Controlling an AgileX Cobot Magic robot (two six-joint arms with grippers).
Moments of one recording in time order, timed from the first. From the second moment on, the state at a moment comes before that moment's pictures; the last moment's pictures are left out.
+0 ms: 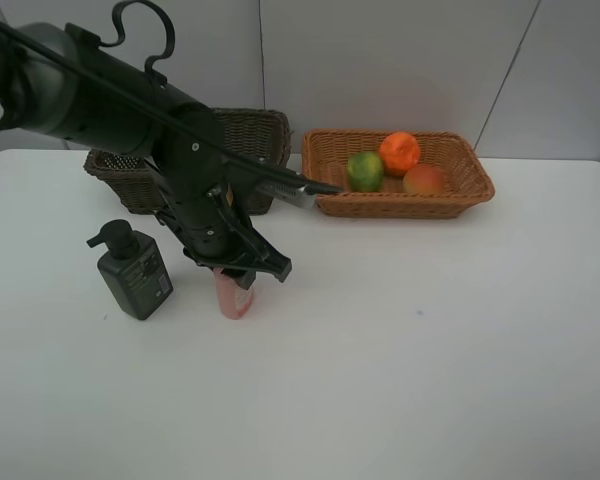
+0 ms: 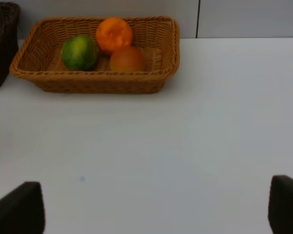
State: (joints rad) left arm -0.69 1.93 -1.11 0.13 0.53 -0.28; right arm 0.10 0.00 -0.52 -0.07 1.06 0.08
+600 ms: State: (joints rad) left arm -0.66 1.77 -1.22 0.14 0.56 -0.28; right arm 0.10 0.00 -0.52 -0.07 1.06 0.08
